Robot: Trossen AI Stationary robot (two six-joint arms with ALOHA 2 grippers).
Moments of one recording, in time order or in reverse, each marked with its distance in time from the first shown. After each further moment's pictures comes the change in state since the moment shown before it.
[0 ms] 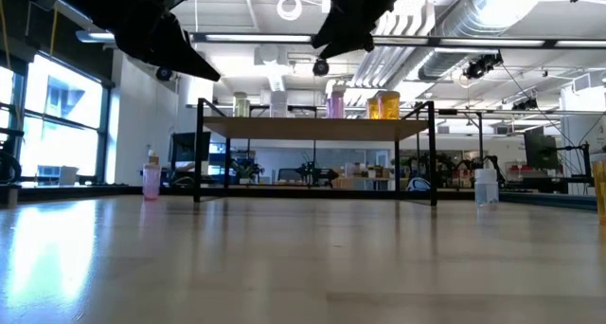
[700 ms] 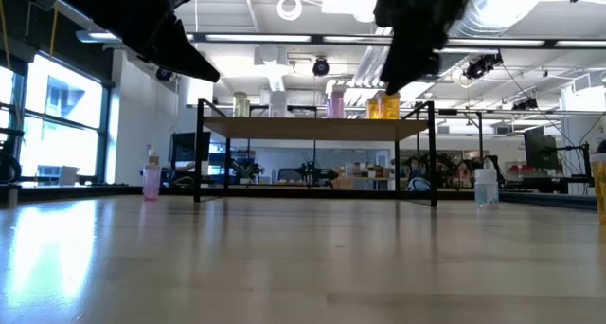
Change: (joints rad) left arm 0.000 0.000 0.000 0.000 -0.025 -0.080; right arm 0.237 -0.215 -0.383 -0.132 0.103 0.301
